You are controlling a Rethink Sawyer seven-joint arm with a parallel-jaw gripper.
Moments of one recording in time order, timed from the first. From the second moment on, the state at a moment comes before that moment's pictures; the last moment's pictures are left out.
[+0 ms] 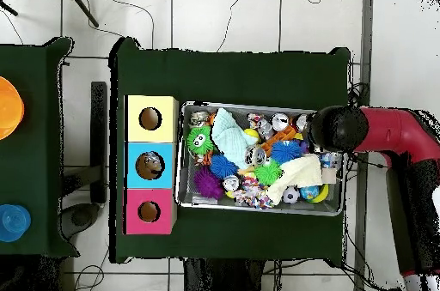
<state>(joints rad) -0.86 -0.57 0.59 1.38 -0.74 1.04 0.07</state>
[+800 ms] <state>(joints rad) -0.90 -0.53 0.59 1.36 -0.75 1.04 0.07</state>
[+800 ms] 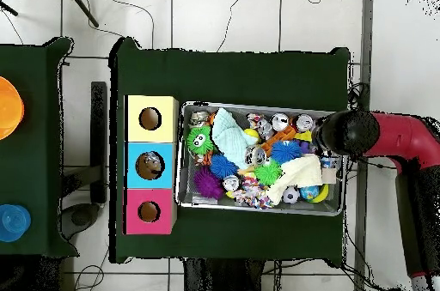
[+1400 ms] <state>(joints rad) -0.92 -0.47 0.58 1.35 -0.76 1.04 0.07</state>
